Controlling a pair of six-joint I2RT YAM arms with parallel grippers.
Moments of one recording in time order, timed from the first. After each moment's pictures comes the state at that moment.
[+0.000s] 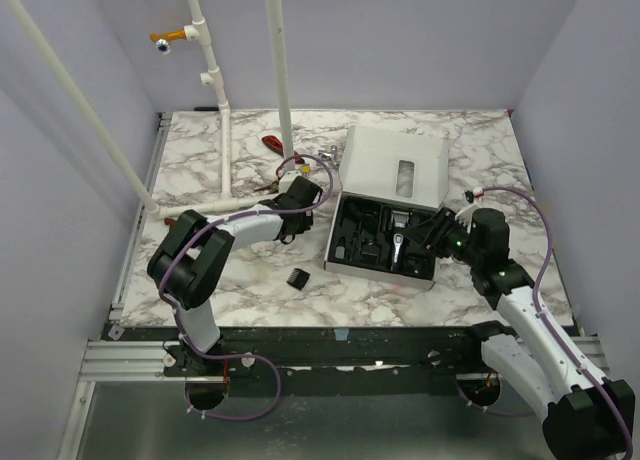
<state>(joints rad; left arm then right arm) -0.61 1.80 1.05 -0.23 -0.36 -0.61 0.21 0.78 0.46 -0.13 -0.35 0.74</state>
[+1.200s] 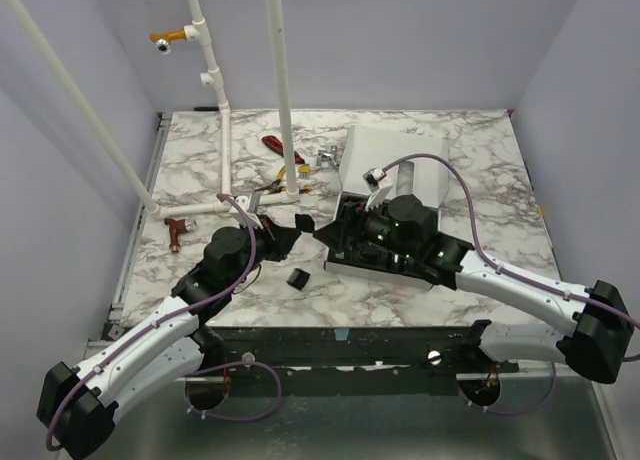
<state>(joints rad) -0.67 0.72 0.44 0.10 -0.03 -0.67 0.89 1.16 0.79 0.12 -0.09 0.63</state>
